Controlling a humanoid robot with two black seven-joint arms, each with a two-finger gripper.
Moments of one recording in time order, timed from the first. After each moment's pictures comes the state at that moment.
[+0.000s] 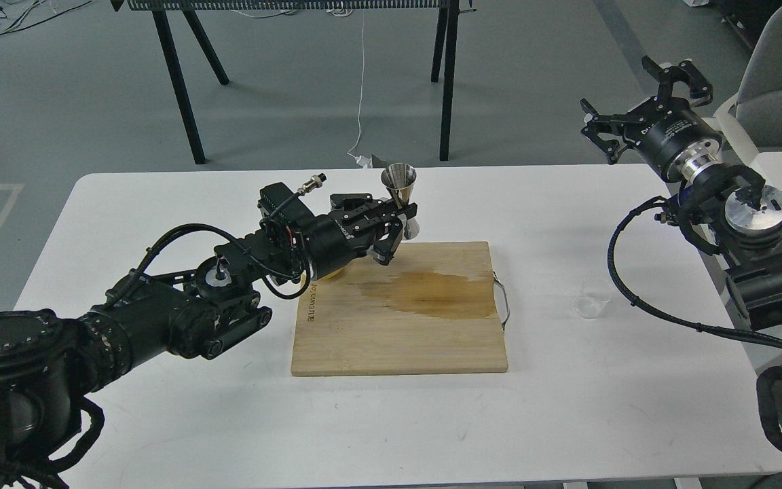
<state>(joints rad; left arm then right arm) -0.90 0.06 -0.06 -0.56 1.69 0.49 -0.49 0.80 -0.31 1.07 0.61 0.28 0.36 -0.20</state>
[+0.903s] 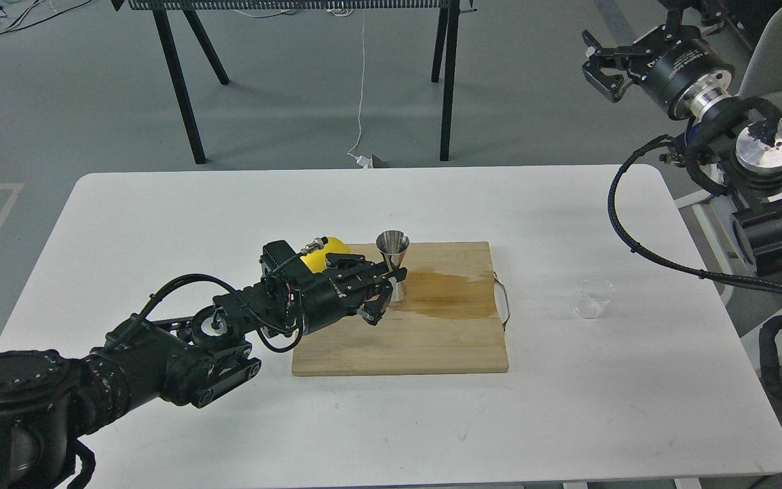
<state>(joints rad) -0.78 0.06 -0.03 -0.55 1.76 0.49 -0.49 0.96 -0.31 1.06 0.58 0.28 0.32 -0.21</state>
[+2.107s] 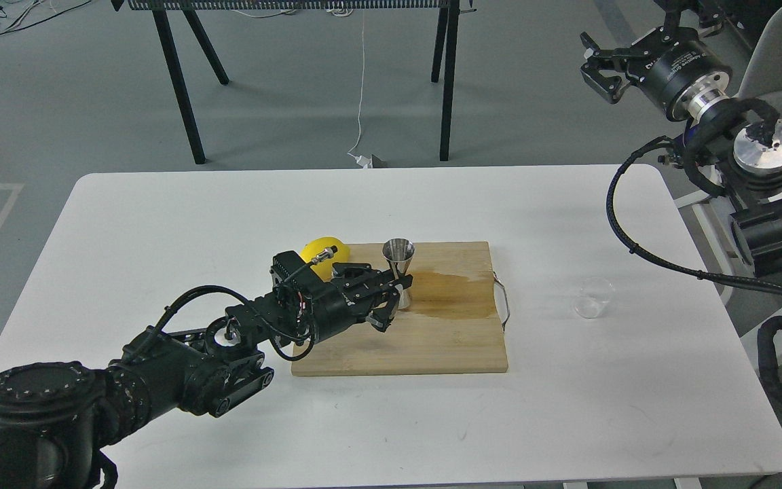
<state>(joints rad) -0.75 -0.02 -0.05 -0.47 1.74 0.49 -0.49 0.96 -0.31 1.06 0.58 0.28 0.32 -0.21</state>
